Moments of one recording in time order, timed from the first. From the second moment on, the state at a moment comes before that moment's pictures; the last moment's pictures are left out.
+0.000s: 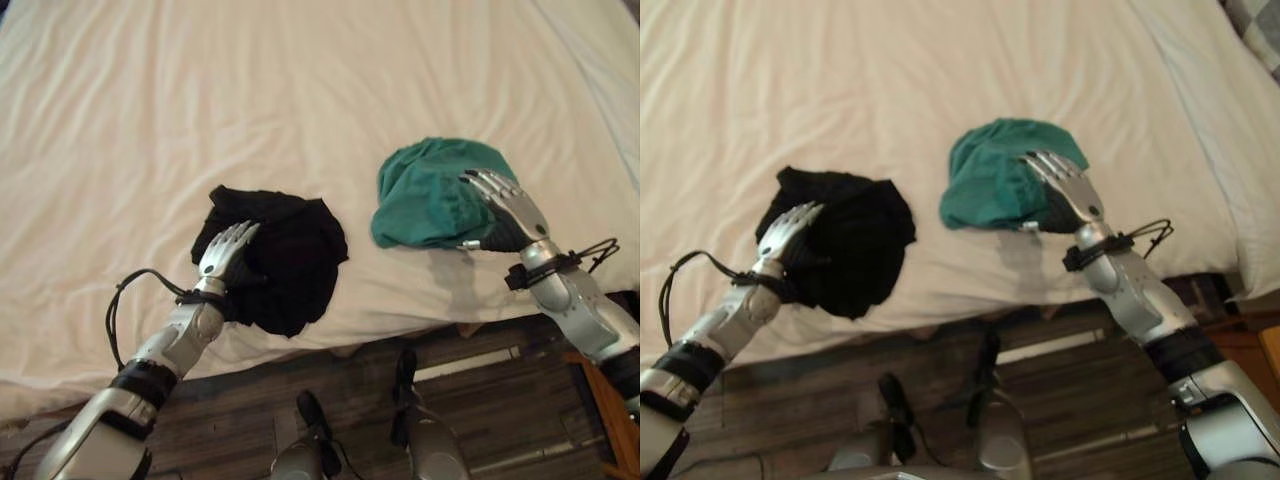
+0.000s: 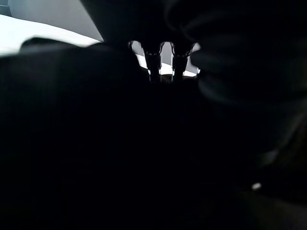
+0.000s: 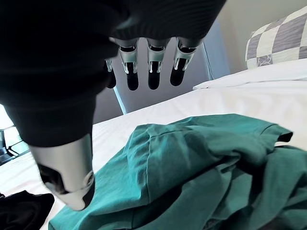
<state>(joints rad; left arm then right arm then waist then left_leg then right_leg) -0.55 0.75 -0.52 0.64 0.45 -0.16 0.29 -0.57 -0.85 0.45 0.17 -0.43 -0.16 -0.33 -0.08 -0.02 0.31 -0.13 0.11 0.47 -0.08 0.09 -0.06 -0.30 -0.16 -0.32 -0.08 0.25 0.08</state>
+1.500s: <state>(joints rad) 0.18 0.41 -0.03 0.38 -0.24 -0.23 0.10 0.39 -0.34 0.25 0.38 0.05 -0.10 0.00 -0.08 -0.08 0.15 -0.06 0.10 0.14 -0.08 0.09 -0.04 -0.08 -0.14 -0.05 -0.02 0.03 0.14</state>
